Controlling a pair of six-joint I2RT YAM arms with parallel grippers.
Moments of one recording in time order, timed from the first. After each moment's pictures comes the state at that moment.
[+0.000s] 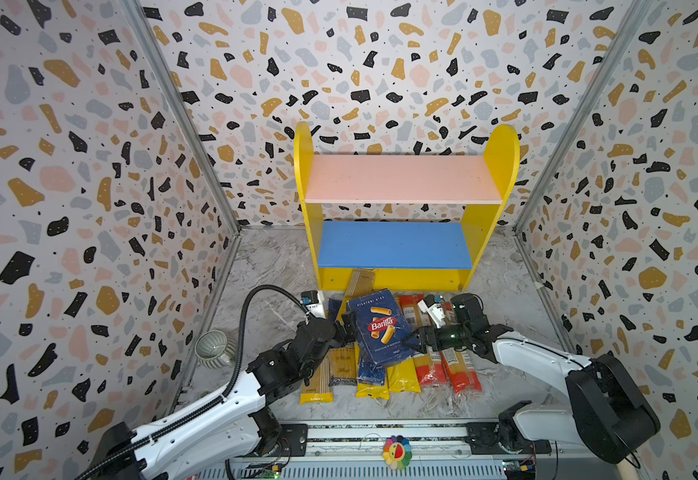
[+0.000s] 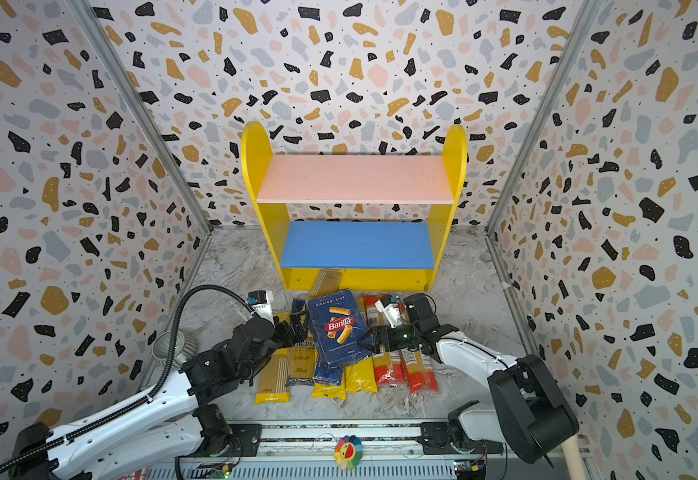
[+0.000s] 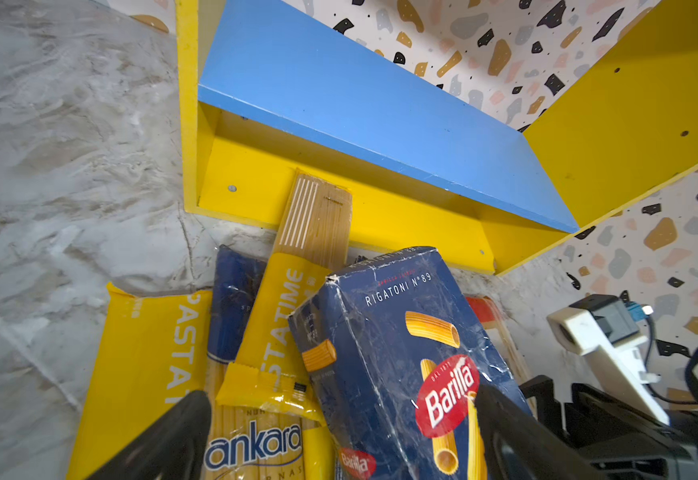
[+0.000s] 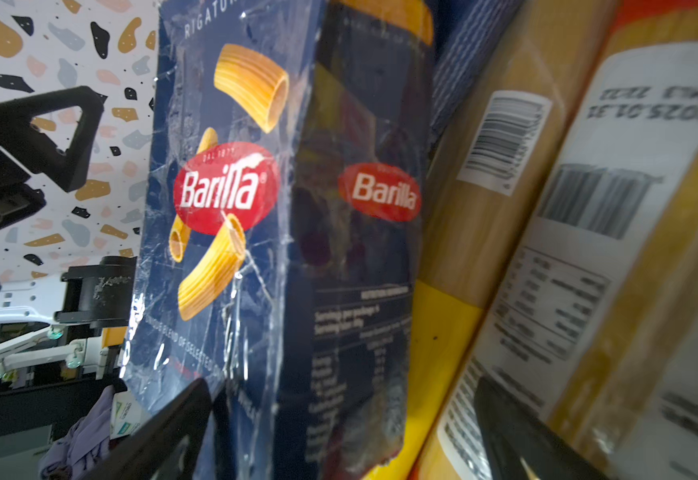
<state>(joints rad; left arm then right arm) -0.87 0.84 0.57 -0.23 -0.43 -0.77 0.48 1.32 0.54 -0.04 -0.77 0.40</state>
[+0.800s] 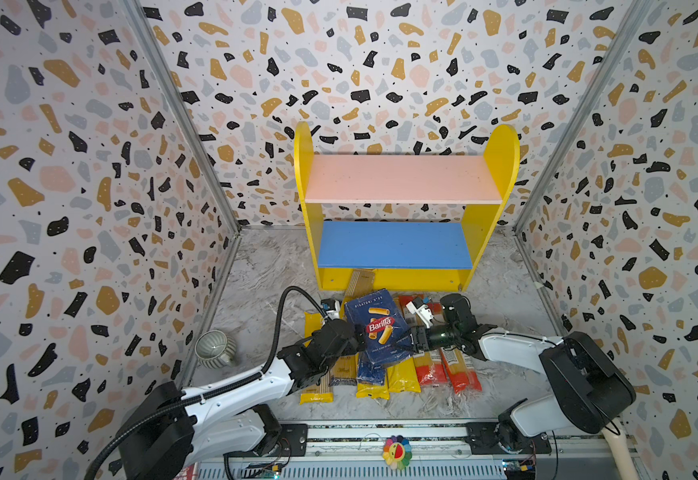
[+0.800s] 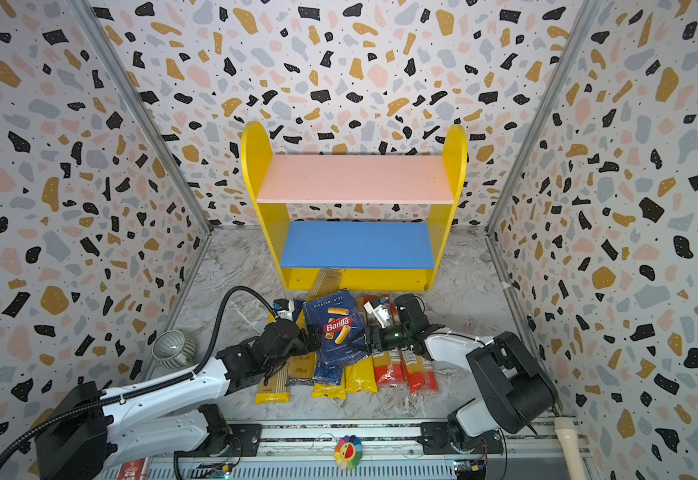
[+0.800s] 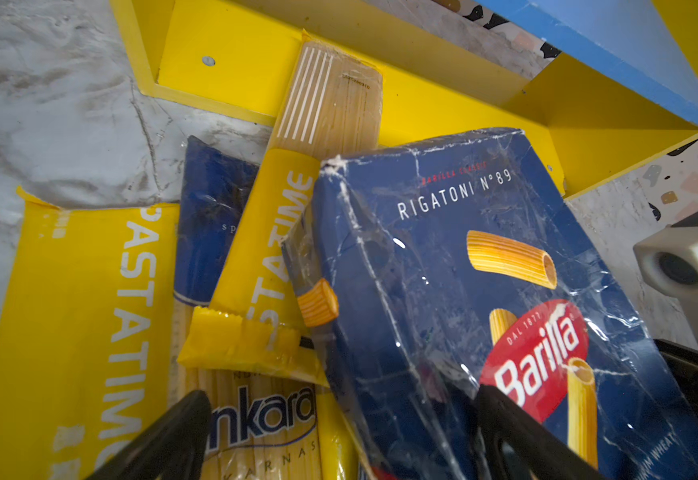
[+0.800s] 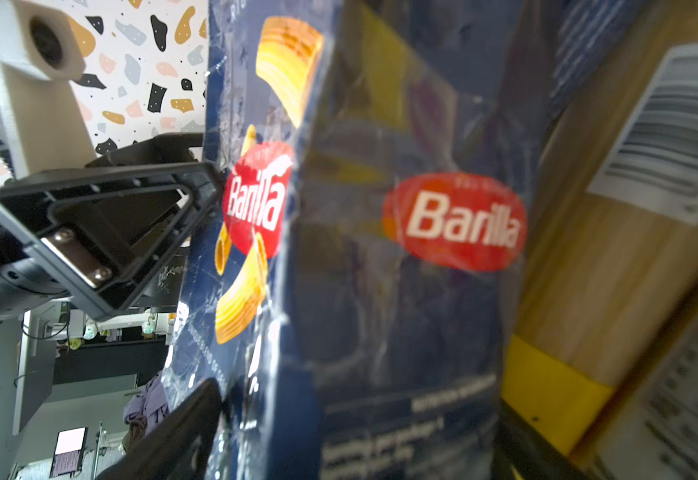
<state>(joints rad) -0.87 1.13 0.53 -0.13 -0.34 -0.81 0.53 1.48 0.54 0.19 -0.90 0.52</state>
